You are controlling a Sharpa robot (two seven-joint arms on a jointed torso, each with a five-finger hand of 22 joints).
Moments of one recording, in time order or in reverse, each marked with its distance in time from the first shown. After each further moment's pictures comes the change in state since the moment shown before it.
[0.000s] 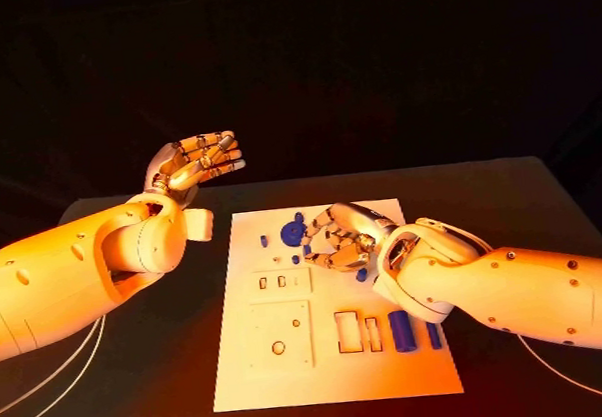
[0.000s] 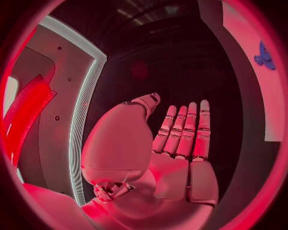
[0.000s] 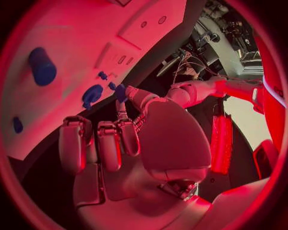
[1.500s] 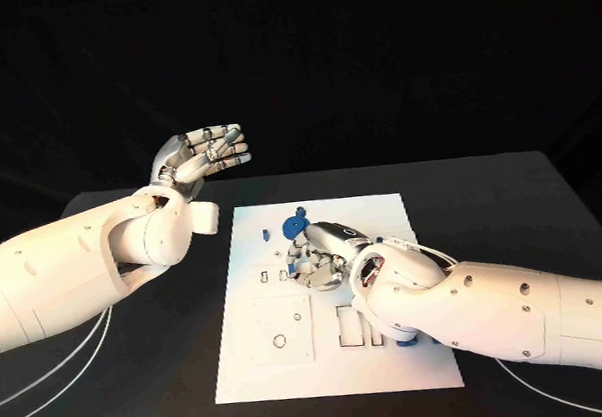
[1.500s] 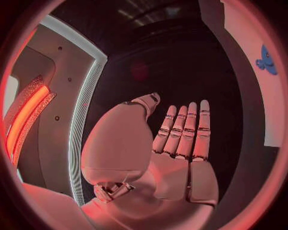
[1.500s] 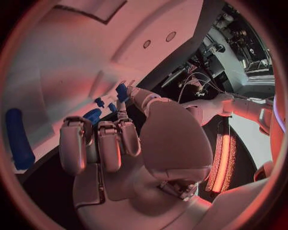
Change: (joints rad) left arm 0.000 0.009 -0.001 0.000 0.000 0.000 0.000; left_hand 0.000 0.000 0.000 0.000 0.000 0.000 0.000 0.000 0.001 0.000 0.000 0.000 0.000 0.000 0.000 0.000 0.000 0.000 0.000 0.000 -0.004 0.000; right arm -0.062 0.124 -0.007 -0.058 -0.166 0.013 -0.146; right_hand -0.016 -0.016 -0.006 0.000 0.000 0.000 -0.004 0.010 0.005 0.004 -0.003 0.000 0.000 -0.004 -0.003 0.002 0.000 0.000 0.003 -0.004 0.004 0.000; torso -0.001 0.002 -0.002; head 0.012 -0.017
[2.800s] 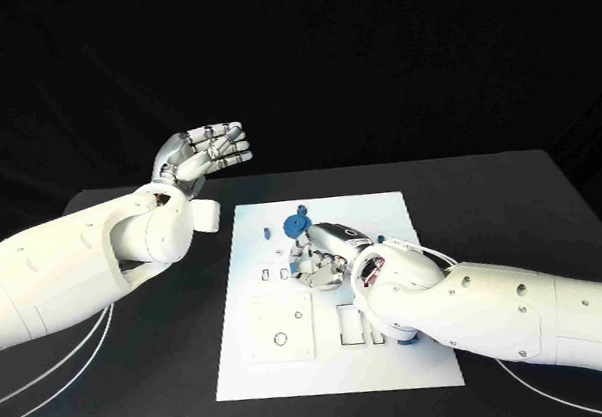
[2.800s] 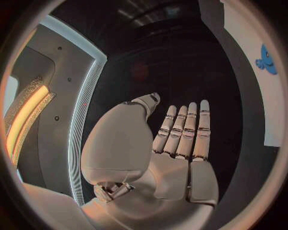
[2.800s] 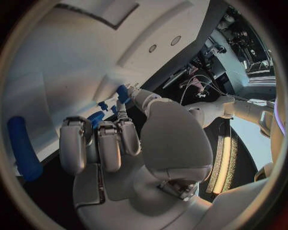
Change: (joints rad) left arm 0.000 0.000 0.000 -0.001 0.000 0.000 -0.002; left_hand 0.000 0.000 0.000 0.000 0.000 0.000 0.000 0.000 0.000 0.000 0.000 0.000 0.000 0.000 0.000 -0.006 0.000 0.000 0.000 0.000 0.000 0.000; right arm -0.009 0.009 -0.003 -0.026 -0.008 0.004 0.001; right_hand -0.031 -0.031 -0.015 0.010 0.000 -0.038 0.014 -0.009 -0.006 -0.007 0.007 -0.008 0.000 0.000 0.000 0.002 0.001 0.000 0.000 0.000 -0.010 0.001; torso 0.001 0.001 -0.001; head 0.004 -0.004
